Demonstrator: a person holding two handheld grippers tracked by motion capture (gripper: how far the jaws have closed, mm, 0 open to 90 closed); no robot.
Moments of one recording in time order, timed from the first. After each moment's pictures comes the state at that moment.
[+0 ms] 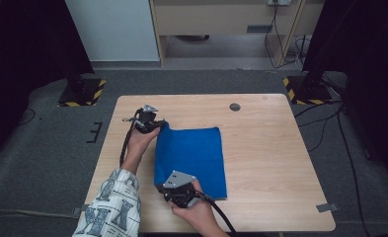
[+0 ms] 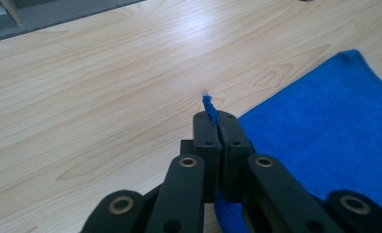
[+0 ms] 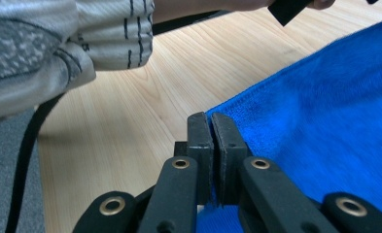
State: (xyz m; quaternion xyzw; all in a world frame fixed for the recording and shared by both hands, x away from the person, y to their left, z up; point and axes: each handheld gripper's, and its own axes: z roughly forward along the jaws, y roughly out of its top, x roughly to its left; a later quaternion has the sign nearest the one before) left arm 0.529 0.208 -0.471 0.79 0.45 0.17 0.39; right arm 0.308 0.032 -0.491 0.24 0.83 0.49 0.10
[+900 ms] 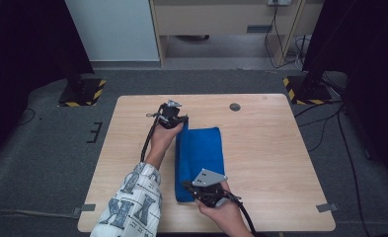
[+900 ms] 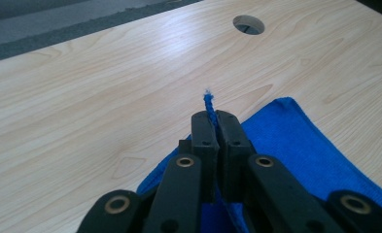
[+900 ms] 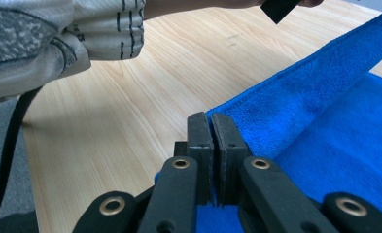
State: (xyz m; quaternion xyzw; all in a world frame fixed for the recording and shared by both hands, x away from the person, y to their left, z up) left arm 0.540 0.132 -0.461 0.79 0.43 0.15 0.41; right arm 0.306 -0.040 -0.478 0.26 0.83 0.48 0.13
